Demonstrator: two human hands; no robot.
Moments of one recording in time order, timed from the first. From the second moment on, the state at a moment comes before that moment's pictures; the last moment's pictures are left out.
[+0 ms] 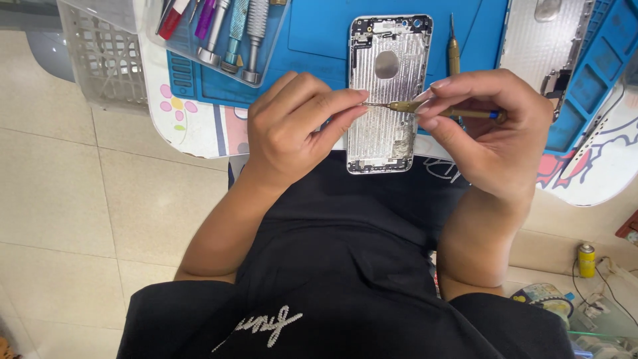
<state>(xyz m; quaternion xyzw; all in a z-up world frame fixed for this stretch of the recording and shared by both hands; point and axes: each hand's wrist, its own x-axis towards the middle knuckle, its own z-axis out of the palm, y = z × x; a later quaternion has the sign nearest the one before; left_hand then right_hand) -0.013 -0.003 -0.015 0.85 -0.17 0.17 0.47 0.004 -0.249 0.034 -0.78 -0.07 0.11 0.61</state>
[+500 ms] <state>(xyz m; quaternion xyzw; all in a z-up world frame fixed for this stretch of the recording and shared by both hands) -0.010 -0.008 -0.006 0.84 -0.20 0.17 0.48 -0.017 -0.271 0.005 -0.74 -0.08 0.06 0.67</state>
